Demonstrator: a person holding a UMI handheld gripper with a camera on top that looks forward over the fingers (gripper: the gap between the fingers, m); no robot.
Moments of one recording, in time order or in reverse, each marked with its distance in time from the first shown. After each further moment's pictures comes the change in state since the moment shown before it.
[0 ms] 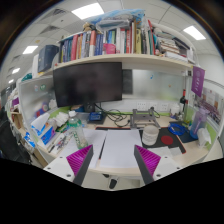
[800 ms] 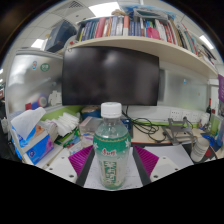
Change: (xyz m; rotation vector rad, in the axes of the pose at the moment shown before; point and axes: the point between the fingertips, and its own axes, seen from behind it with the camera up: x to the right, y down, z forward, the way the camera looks) arm -0.168 0.001 0.245 0.130 -0.040 -0.089
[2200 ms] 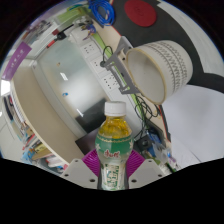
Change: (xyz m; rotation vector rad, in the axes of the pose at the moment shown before) arm 0.276 -0.106 0.003 0.032 -0.427 2.113
